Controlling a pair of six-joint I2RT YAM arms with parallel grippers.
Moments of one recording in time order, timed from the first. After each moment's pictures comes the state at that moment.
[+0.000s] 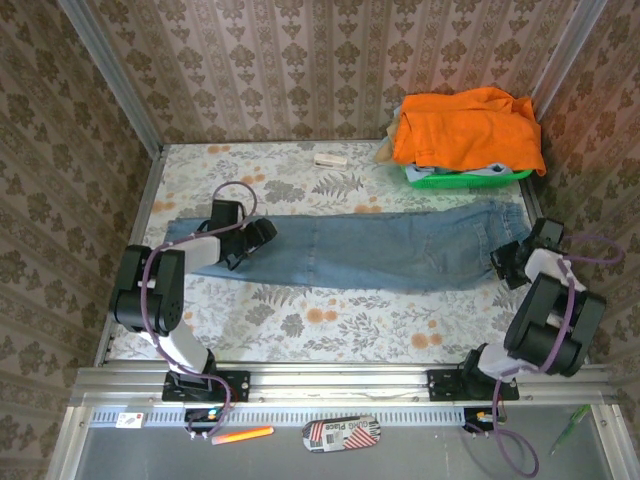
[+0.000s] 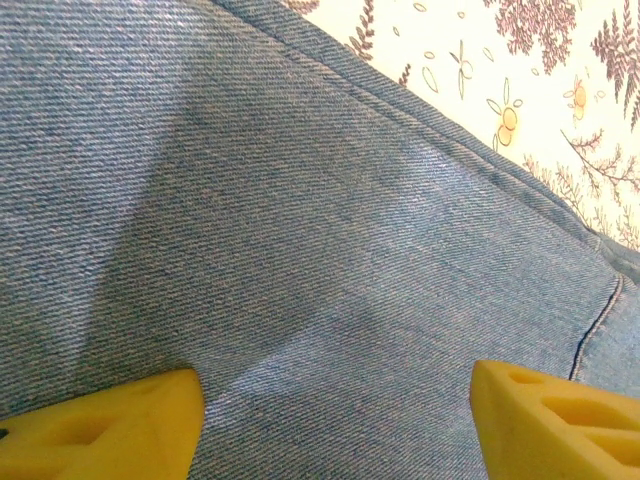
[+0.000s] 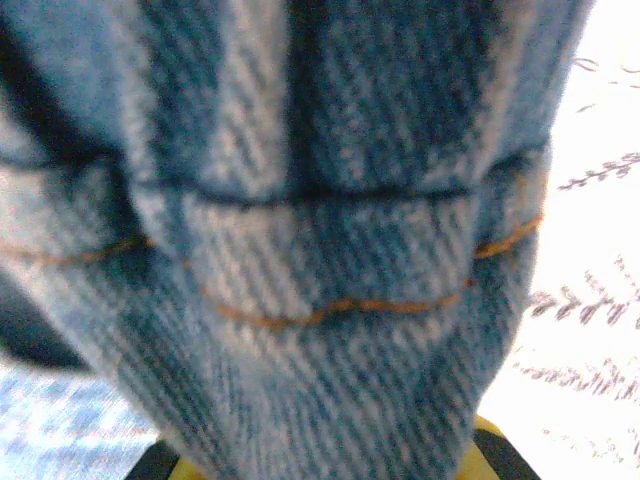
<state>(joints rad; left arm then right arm) -0.21 1.67 0.81 -0.04 0.30 -0.68 -0.54 1.40 0.73 -0.46 -0.23 0.70</state>
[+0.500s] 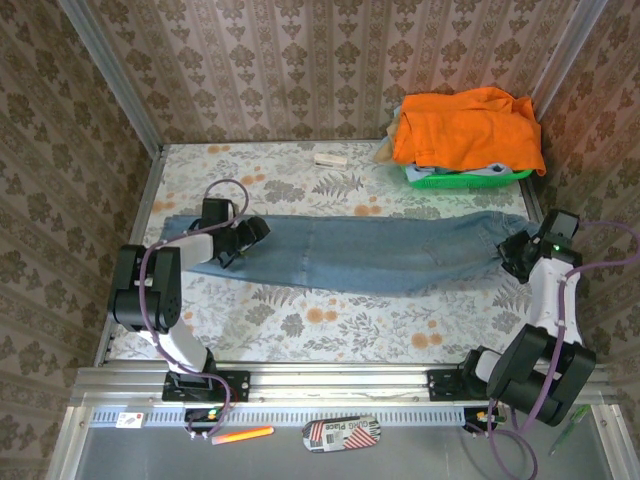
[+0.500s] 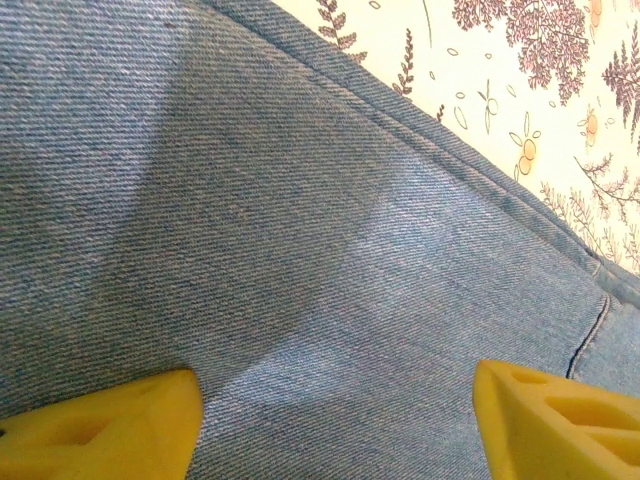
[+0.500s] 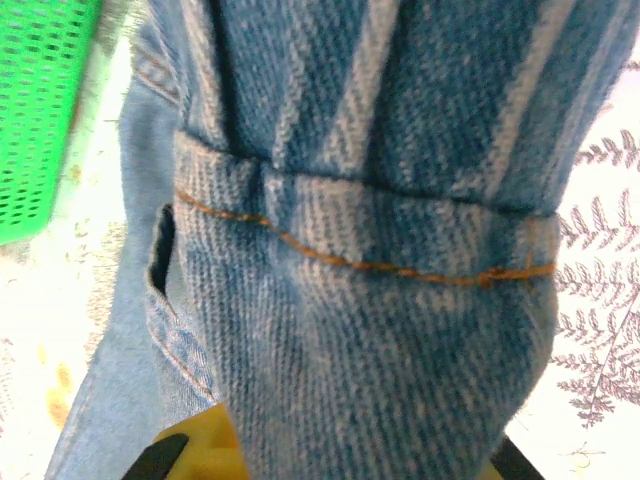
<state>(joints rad) -0.14 1.69 0.82 -0.06 0.34 -0.63 -0.55 1.18 0.81 -0.67 -0.21 0.63</state>
